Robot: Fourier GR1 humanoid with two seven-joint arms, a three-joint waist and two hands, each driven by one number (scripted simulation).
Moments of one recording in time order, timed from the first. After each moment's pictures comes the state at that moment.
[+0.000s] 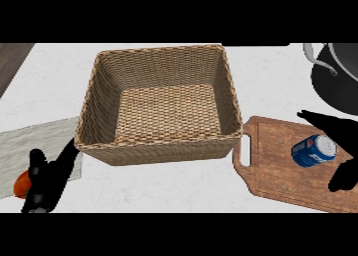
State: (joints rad) left arm 0.11 0.27 -0.05 -1.46 0.13 0.04 0.26; right arm -0.19 -0.67 0.14 -1.51 0.64 0.56 0.13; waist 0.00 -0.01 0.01
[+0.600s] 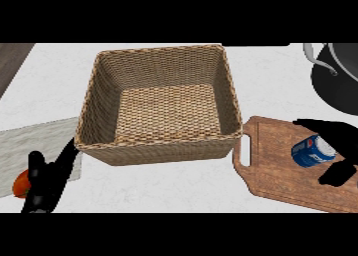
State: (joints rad) left arm 0.11 0.25 -0.03 -1.46 0.10 0.03 0.25; right arm -0.19 -0.61 0.13 -1.42 0.73 0.51 0.05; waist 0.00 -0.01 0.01
